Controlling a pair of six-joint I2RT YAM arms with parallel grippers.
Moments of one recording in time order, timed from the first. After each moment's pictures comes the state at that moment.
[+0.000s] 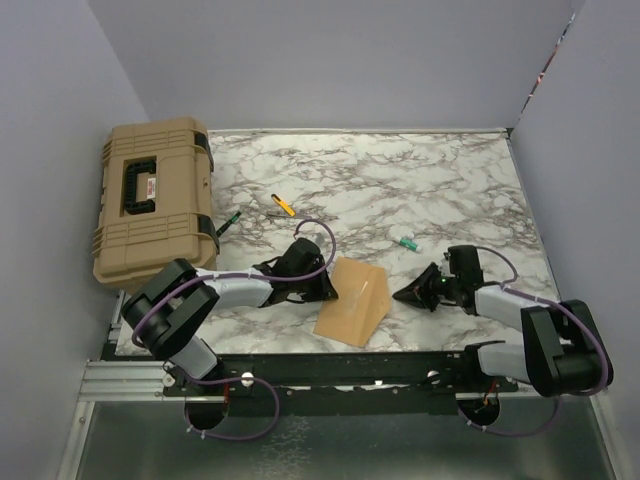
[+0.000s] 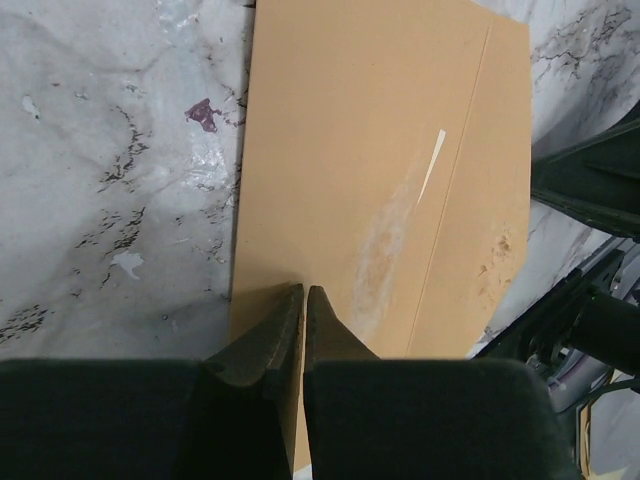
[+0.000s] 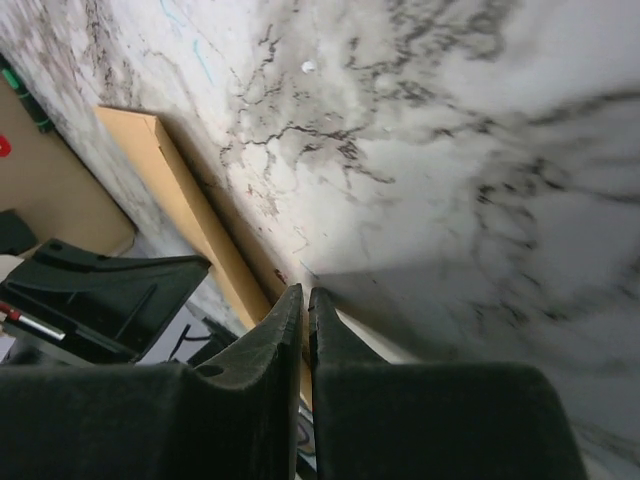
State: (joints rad) left arm -0.80 1.56 0.61 0.14 0.19 -0.87; right arm 0.15 1.24 0.28 -0.01 -0.53 1.00
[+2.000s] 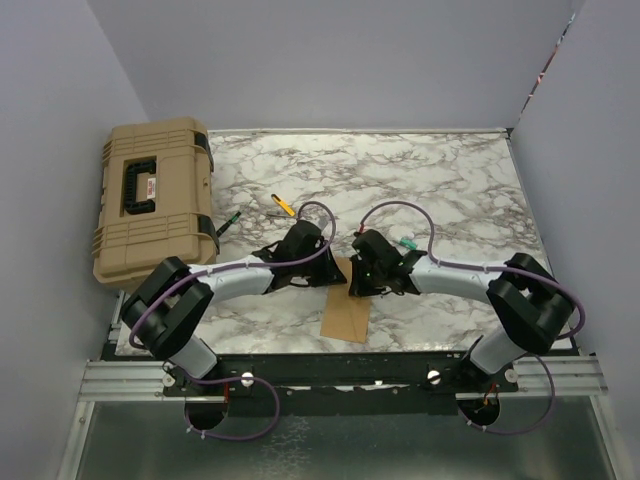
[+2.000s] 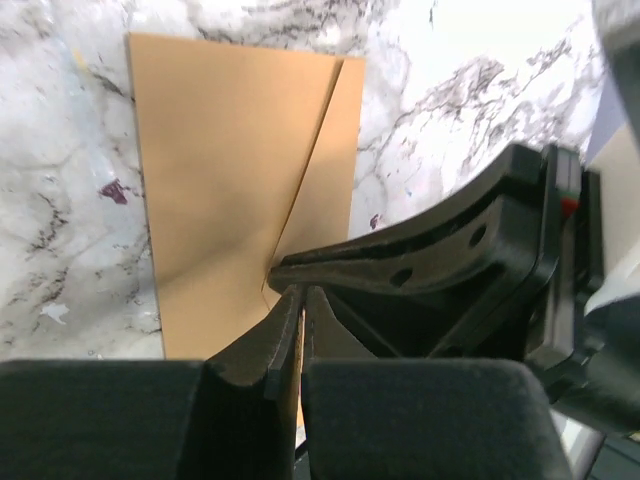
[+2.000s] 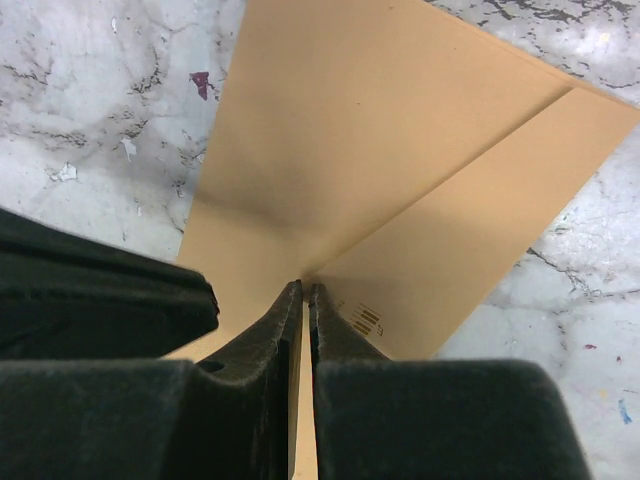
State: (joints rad) left arm -0.77 1.55 0.73 0.08 0.27 -0.91; right arm 0.81 1.58 0.78 -0.19 -0.04 0.64
